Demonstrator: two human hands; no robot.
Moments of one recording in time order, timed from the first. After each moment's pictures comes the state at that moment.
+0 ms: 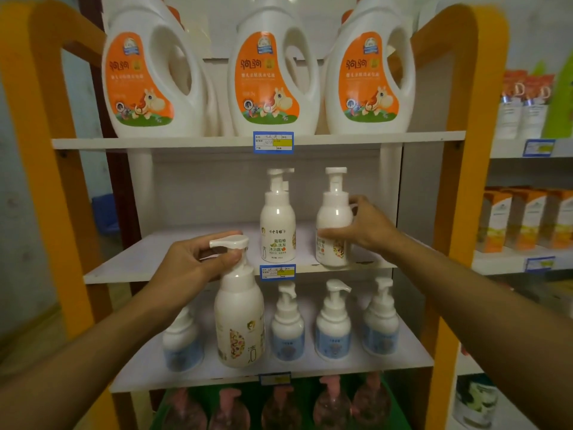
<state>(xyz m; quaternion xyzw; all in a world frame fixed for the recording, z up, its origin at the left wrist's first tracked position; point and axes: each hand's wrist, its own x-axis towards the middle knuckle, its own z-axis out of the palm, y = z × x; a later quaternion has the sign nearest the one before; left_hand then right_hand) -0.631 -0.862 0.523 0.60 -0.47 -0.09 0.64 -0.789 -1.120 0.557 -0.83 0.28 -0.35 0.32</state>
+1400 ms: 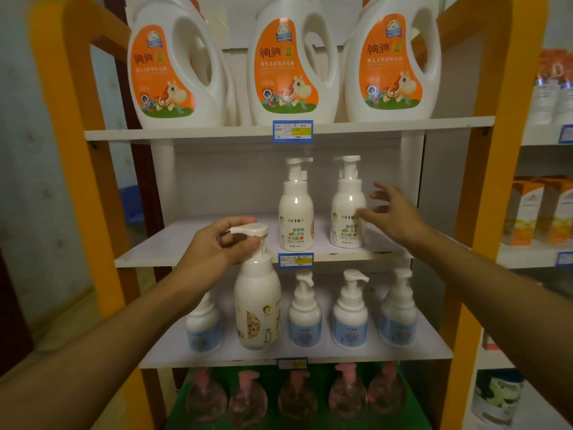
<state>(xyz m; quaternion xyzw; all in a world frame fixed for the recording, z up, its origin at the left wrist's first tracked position) -0.624 -0.864 0.520 0.61 -0.46 -0.09 0.64 -0.797 -1.133 0.546 -0.80 0.25 -0.42 0.35</state>
